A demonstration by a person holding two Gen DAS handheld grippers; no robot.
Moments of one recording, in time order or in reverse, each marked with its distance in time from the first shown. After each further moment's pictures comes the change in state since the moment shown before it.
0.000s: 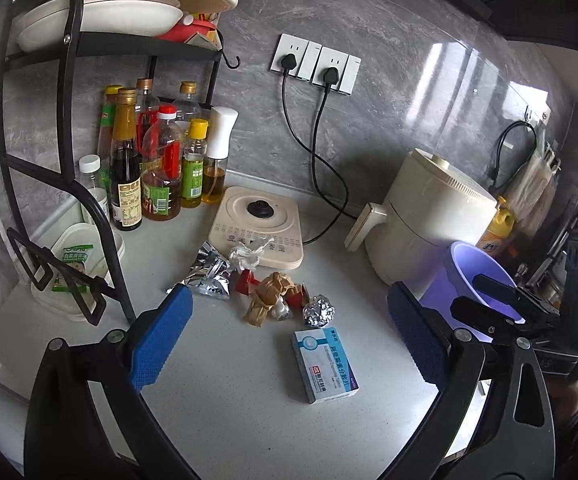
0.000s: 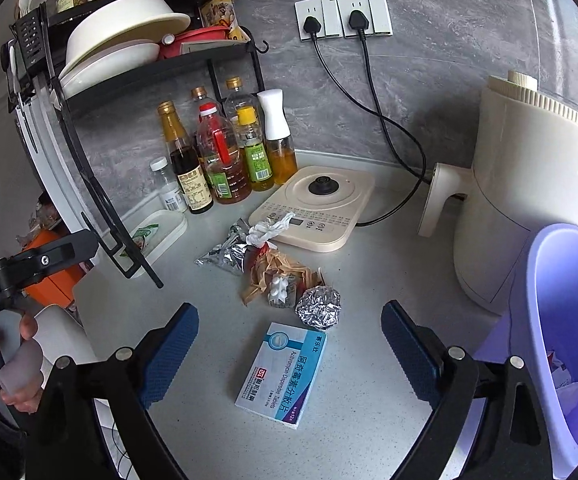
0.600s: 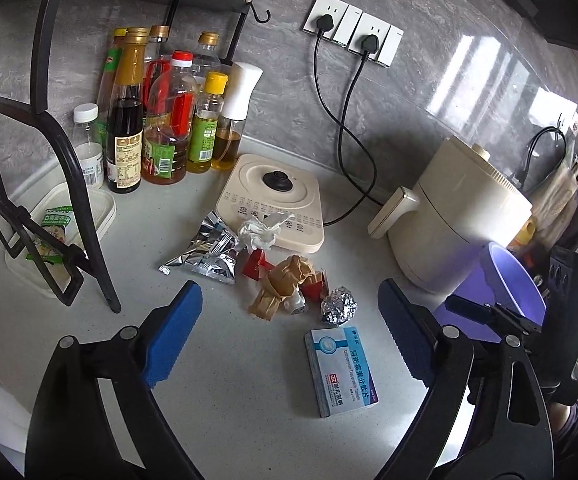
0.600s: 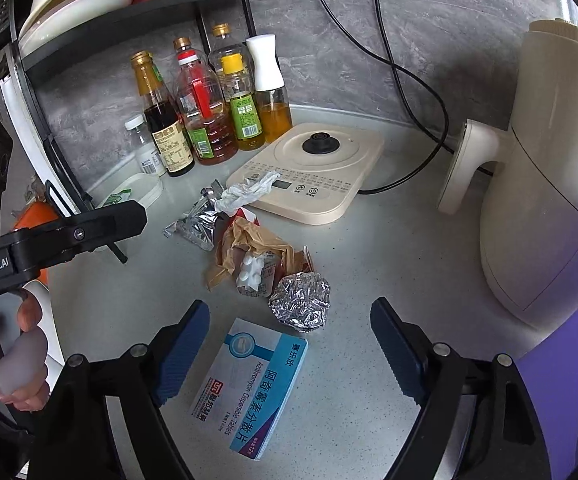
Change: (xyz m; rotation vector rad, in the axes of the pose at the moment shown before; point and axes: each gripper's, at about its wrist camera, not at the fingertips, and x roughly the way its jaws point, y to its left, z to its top) left arm 0.070 0.021 -0.011 -0.086 0.081 0.014; right arm 0.080 -0.023 0.002 -0.032 0.122 0.012
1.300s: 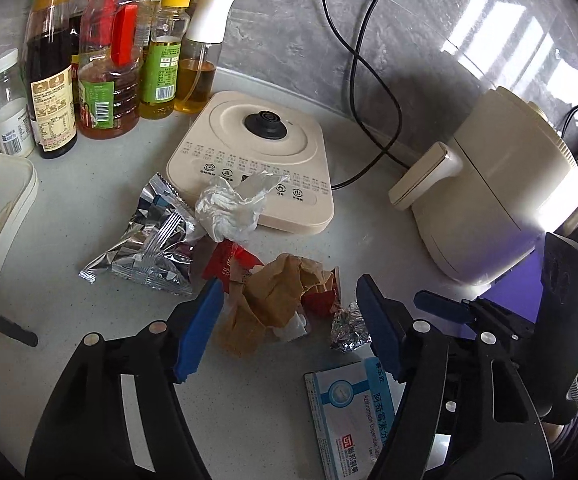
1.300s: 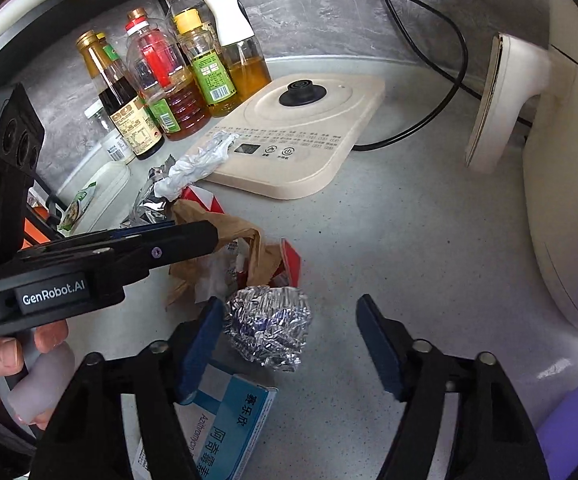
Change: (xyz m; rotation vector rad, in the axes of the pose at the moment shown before) left arm 0.134 -0.002 0.007 -0.006 0.200 -0.028; right arm 0.081 -0.031 0.004 0.087 0.126 0.088
